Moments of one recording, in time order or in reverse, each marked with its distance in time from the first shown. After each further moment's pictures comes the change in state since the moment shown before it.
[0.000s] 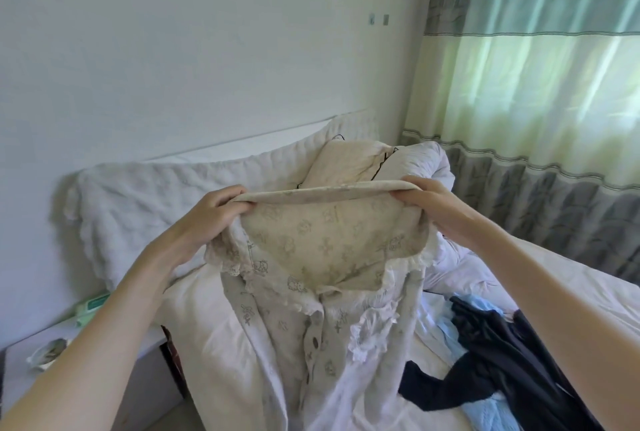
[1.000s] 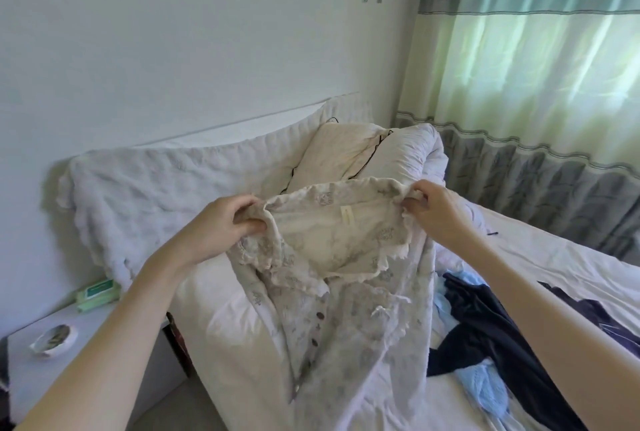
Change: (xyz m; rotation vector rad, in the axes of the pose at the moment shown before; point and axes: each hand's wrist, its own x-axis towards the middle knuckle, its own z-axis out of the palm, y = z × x) left_hand -0.018 -0.020 0.006 0.258 -0.040 0.157; right_hand -0.023 0.025 0.024 -0.600 0.392 0.022
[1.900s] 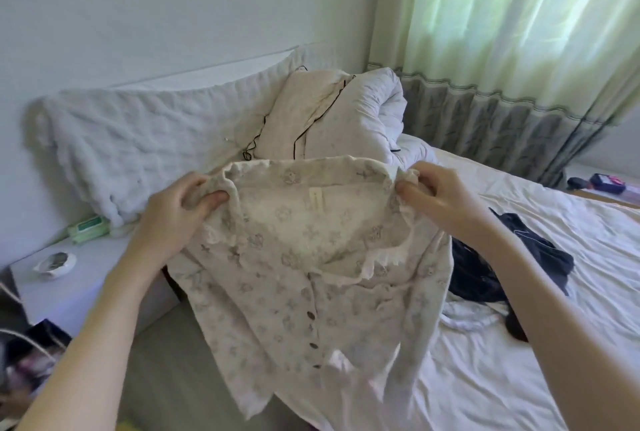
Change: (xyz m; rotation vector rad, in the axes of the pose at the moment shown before) left_hand -0.200 0.062 0.067 0.025 0.321 0.013; right_hand -0.240 0.001 -0.121 0.255 -0.171 -0.065
